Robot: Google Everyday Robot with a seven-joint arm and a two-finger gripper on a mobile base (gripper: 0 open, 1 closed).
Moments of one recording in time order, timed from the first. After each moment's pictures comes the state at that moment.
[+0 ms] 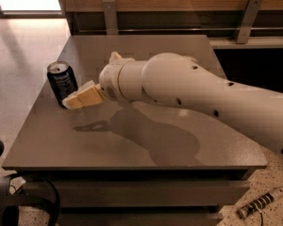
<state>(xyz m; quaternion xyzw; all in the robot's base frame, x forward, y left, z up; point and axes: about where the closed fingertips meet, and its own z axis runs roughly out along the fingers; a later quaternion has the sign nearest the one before) 0.560 0.130 0.899 -0.43 0.70 0.21 0.53</state>
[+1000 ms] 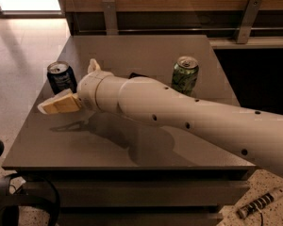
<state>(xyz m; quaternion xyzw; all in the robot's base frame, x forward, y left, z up) 0.560 0.188 0.887 -0.41 0.66 0.26 0.57</state>
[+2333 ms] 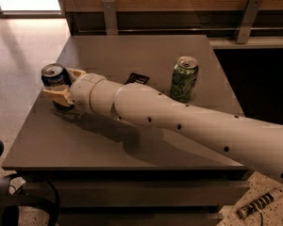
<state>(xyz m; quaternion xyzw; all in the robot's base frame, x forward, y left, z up) 0.568 0.216 0.884 -0.40 0.62 0.31 0.60</state>
